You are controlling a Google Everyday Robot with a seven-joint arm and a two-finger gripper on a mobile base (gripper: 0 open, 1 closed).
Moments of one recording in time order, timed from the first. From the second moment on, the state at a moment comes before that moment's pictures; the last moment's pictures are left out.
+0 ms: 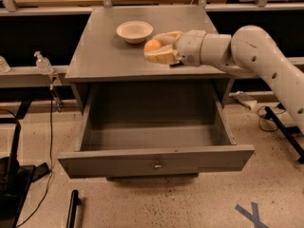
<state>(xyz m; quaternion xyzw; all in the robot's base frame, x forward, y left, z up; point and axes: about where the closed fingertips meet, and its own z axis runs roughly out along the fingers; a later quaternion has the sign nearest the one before) 0.707 -0.035 0.921 -0.47 0.60 0.22 0.61</state>
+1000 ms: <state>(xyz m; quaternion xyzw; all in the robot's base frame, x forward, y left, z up) 0.643 -0.041 0.770 -0.53 0.60 0.30 0.52</state>
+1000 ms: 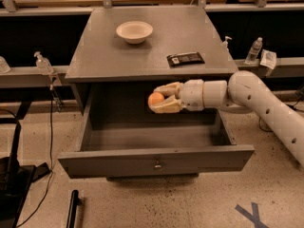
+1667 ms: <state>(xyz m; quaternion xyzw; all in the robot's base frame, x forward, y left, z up) 0.627 -0.069 0.677 -0.56 0.68 0.25 0.41</state>
